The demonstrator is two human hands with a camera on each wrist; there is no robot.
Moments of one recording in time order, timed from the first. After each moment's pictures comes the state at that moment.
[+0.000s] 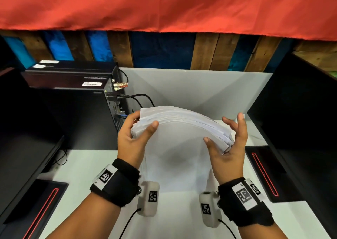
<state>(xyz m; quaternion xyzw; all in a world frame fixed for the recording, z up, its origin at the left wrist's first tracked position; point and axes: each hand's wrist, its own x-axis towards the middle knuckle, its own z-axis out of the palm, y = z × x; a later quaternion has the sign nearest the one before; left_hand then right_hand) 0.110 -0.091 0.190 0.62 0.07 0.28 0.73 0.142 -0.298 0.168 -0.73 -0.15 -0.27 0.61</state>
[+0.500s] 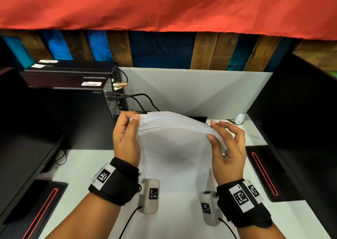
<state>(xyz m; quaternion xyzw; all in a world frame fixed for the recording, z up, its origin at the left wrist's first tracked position) 0.114 -0.086 0.193 0.62 0.08 0.35 0.70 0.141 -0.296 0.169 -0.76 -0.18 -0.33 0.53</state>
